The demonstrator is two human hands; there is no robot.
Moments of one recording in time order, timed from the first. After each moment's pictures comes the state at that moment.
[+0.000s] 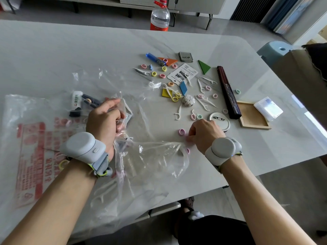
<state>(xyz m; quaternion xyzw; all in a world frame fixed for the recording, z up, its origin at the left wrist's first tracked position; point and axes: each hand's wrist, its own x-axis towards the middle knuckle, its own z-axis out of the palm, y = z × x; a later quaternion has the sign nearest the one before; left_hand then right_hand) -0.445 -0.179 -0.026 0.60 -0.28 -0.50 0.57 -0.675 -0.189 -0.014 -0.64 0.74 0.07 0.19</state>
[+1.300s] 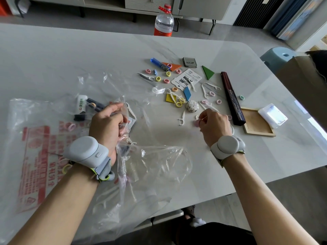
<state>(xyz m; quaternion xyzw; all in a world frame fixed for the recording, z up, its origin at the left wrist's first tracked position) -0.443 -0.180 -0.025 0.61 -0.26 -0.49 0.56 -0.688 -0.218 -0.029 -0.61 0.77 -0.14 0.13</state>
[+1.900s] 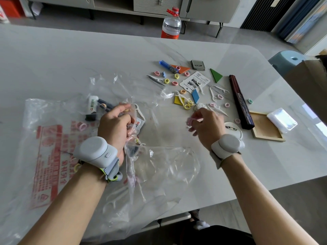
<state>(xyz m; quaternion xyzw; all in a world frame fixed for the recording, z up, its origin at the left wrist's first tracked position) -0.438 -0.178 -0.017 0.61 -0.25 -0.49 0.57 -0.651 -0.219 -0.025 -0.62 0.70 -0.25 0.24</state>
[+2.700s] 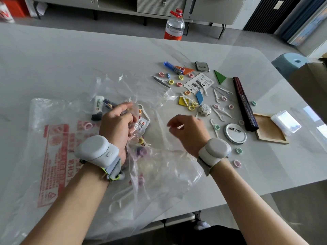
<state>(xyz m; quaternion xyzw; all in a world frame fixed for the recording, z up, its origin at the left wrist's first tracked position) -0.429 -0.178 -0.013 0.61 -0.26 -0.48 0.58 -0.605 -0.205 -0.024 -0.72 0.63 -0.15 0.24</state>
